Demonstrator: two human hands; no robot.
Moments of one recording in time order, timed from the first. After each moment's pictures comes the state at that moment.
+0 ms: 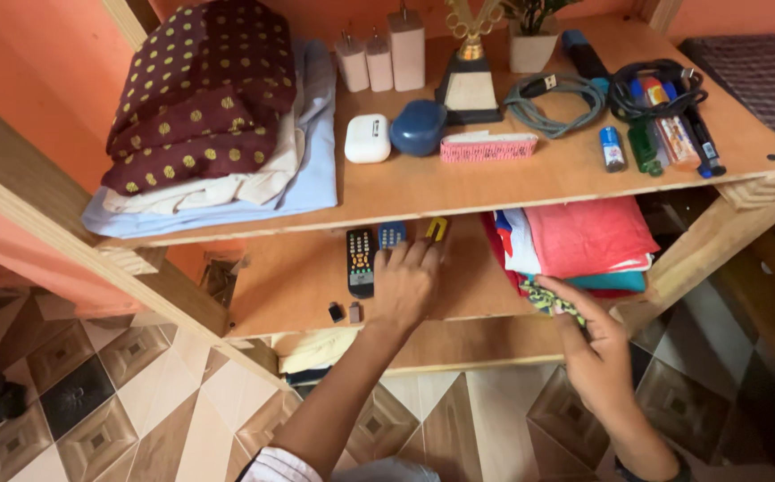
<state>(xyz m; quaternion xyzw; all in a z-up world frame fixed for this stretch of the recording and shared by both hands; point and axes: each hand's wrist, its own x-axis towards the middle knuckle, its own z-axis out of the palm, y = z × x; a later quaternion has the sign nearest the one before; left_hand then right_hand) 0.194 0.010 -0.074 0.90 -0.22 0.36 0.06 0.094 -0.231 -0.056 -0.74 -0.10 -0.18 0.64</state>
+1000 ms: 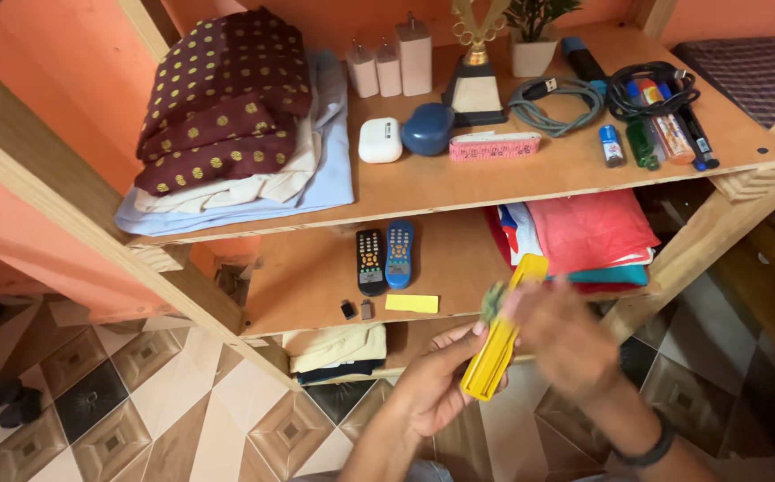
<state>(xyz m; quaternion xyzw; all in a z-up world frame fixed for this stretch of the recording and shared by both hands) 0.066 0.001 -0.063 0.32 0.00 -0.32 0.89 0.083 -0.207 -0.028 -0.77 -0.40 -0.49 0.09</state>
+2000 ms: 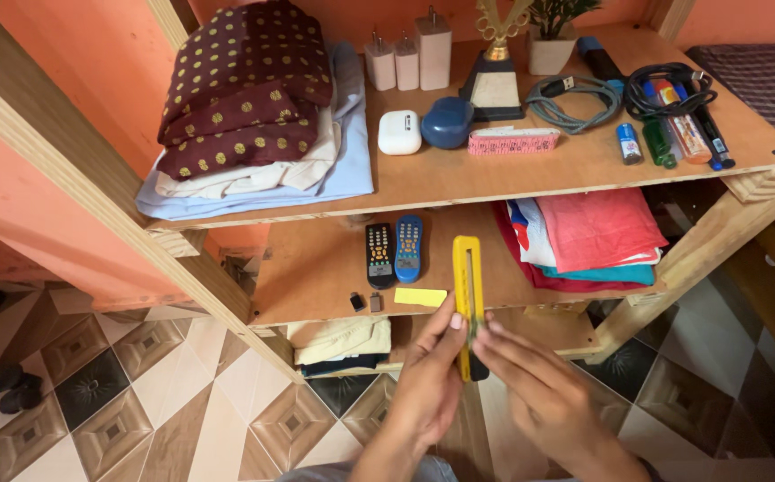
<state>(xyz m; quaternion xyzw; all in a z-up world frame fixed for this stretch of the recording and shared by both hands) 0.041 0.003 -0.041 0.36 -0.01 -0.09 0.93 0.021 -0.151 -0.005 -0.82 -0.33 -0.35 0.32</state>
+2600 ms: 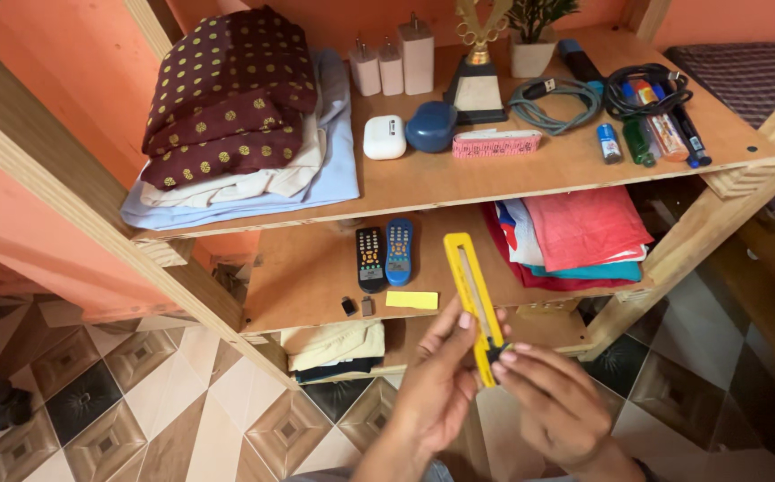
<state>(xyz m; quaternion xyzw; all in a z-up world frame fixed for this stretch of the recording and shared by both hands) 0.034 -0.006 -0.006 0.29 -0.01 -0.17 0.94 0.011 -0.179 -0.034 -0.76 -0.37 -0.46 0.27</state>
